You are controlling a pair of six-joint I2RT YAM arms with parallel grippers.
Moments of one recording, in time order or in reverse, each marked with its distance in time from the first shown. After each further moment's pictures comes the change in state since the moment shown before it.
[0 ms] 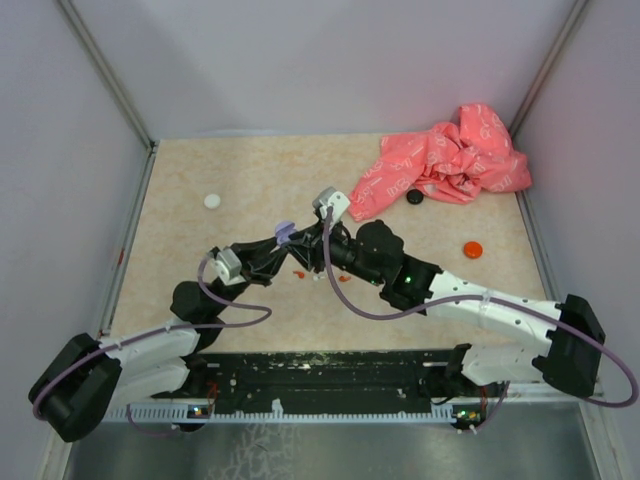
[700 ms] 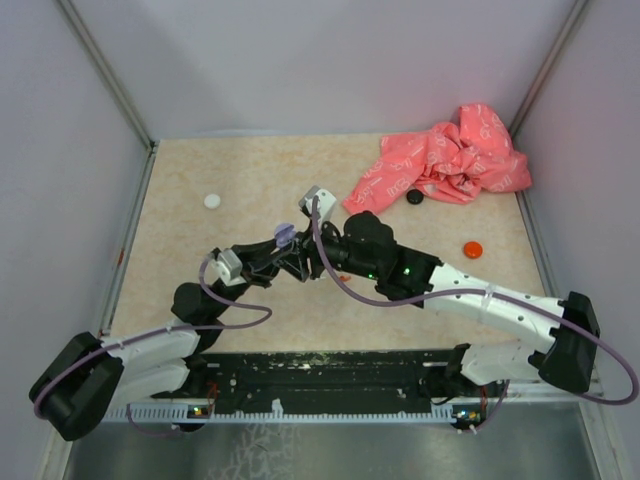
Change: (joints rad) left arm -0.001 0.005 -0.024 0.013 -0.024 -0.002; right arm 0.013 0.037 0.148 -0.253 -0.108 0.091
